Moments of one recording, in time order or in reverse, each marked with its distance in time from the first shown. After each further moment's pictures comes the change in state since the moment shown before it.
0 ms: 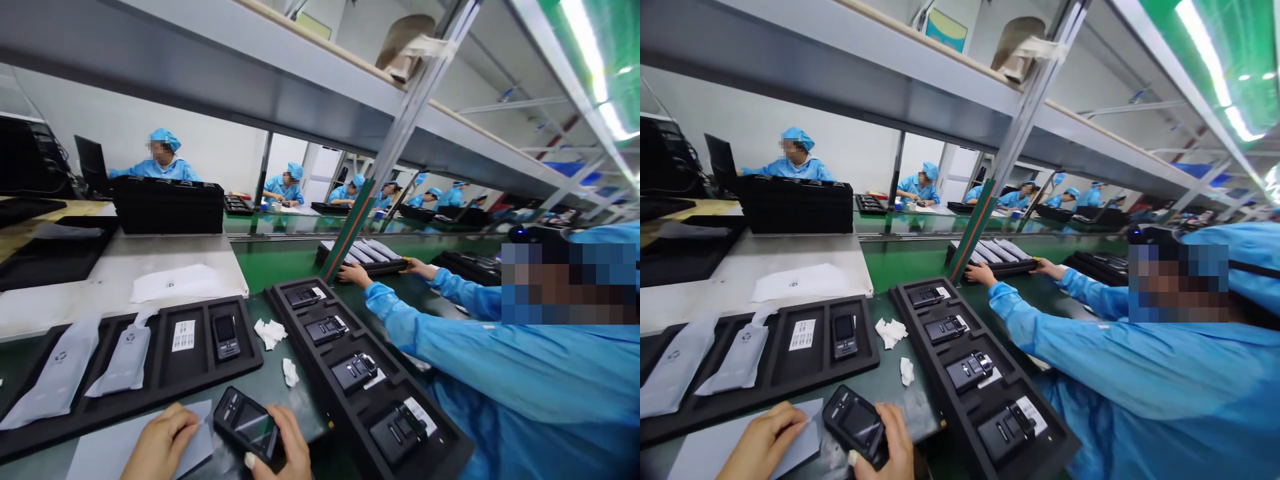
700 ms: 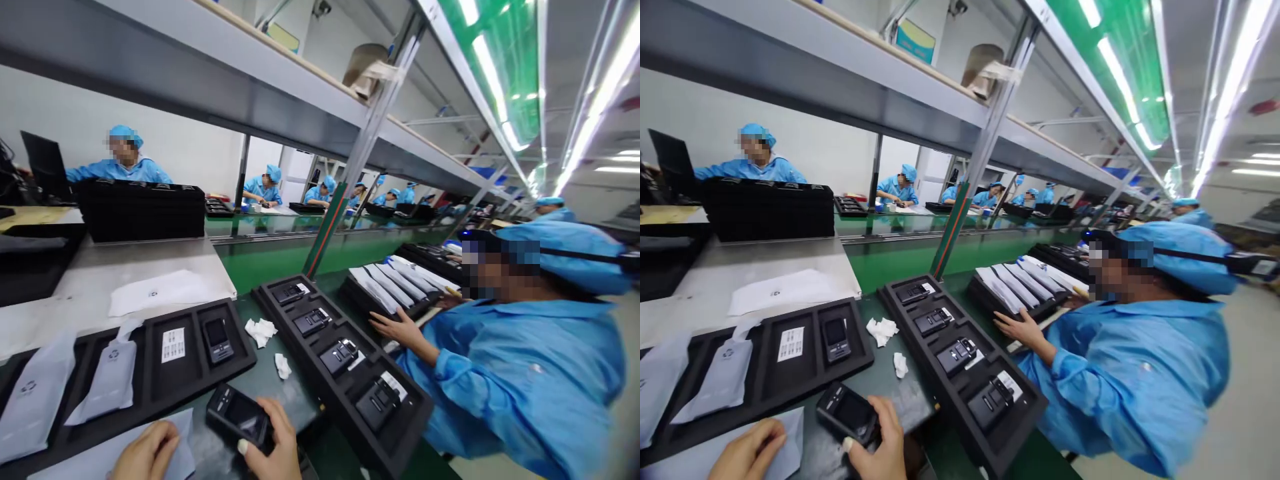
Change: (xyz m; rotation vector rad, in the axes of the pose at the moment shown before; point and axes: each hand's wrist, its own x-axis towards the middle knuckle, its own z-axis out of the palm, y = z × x) left_hand -0.002 -0.037 -0.016 0.047 -0.022 -0.018; right_hand 0.010 -0.012 0.025 0.074 0.067 0.069
